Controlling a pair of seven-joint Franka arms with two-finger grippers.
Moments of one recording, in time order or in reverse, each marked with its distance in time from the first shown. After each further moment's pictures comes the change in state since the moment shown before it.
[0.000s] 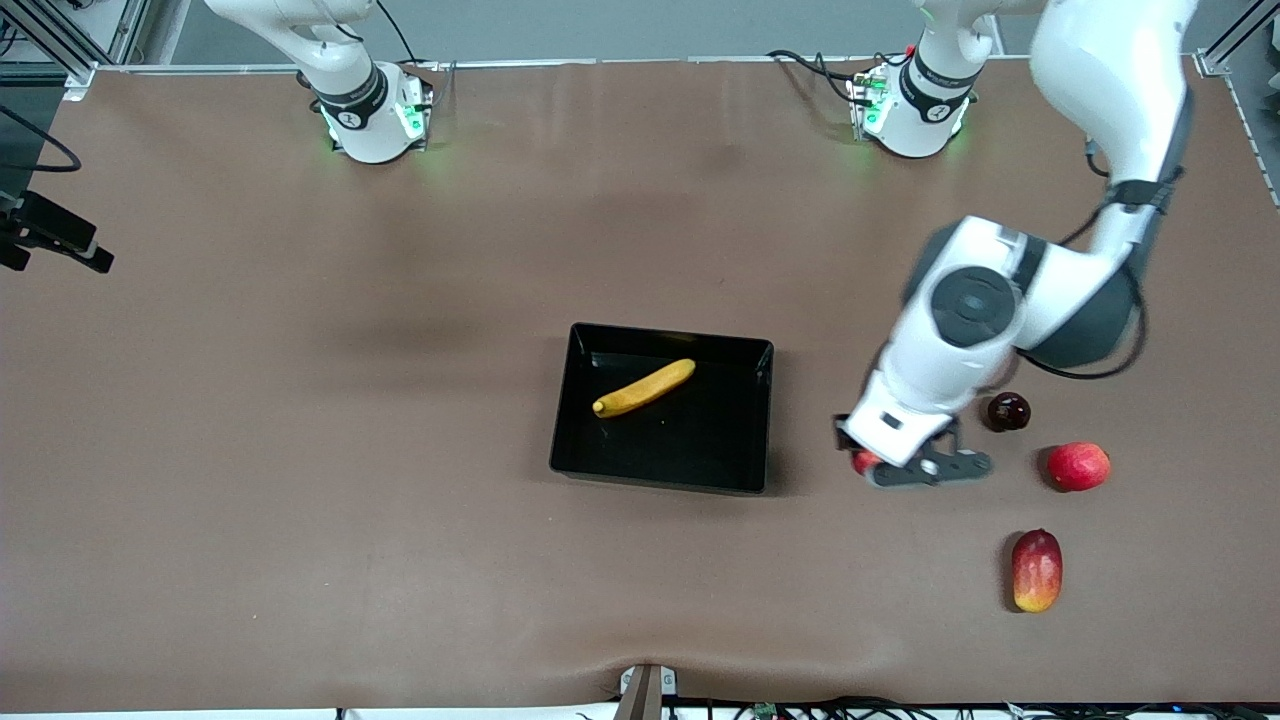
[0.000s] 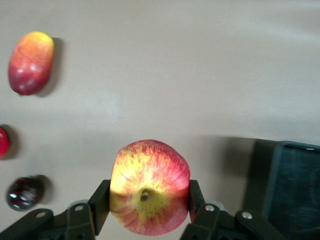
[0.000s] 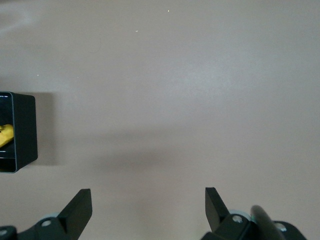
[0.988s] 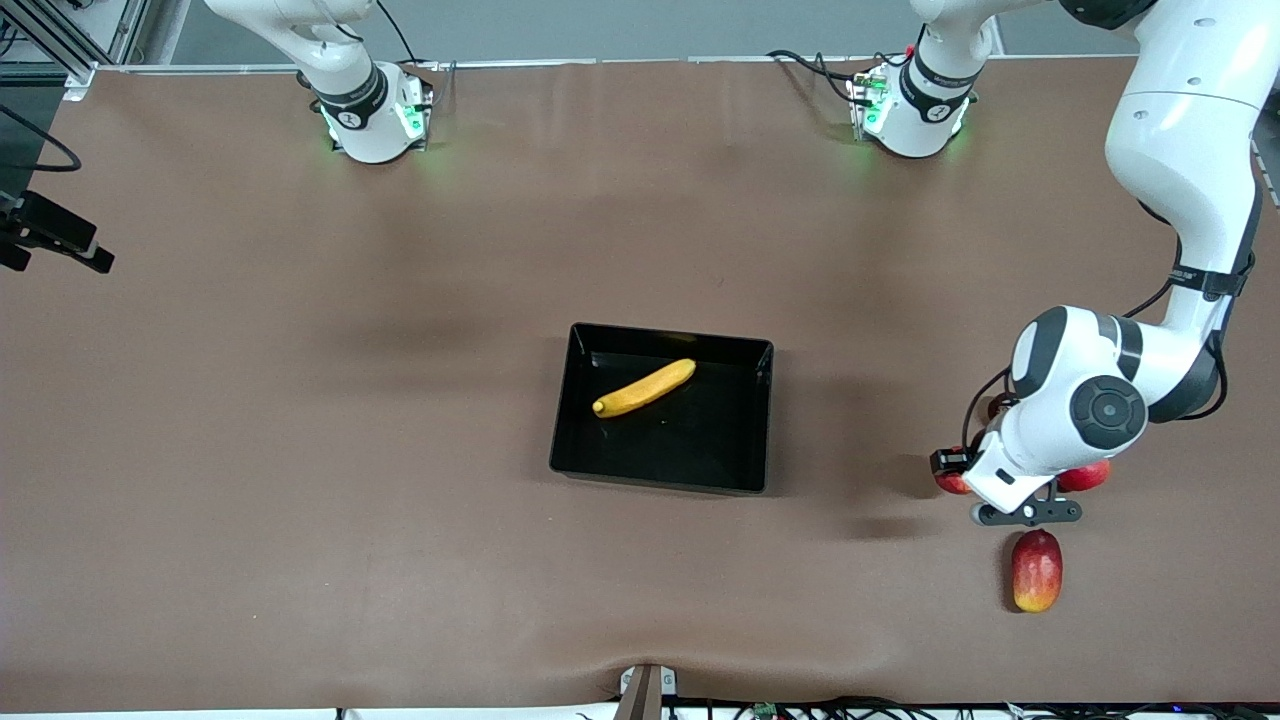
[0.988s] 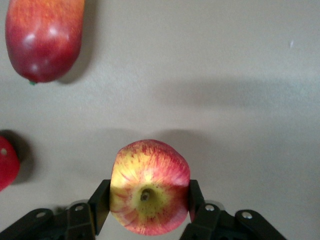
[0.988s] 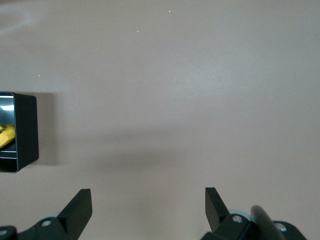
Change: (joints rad) left arm 0.225 0.151 0.007 -0.085 0.004 0.158 0.201; right arm 0.000 0.001 0.000 0.001 0.004 0.000 0.000
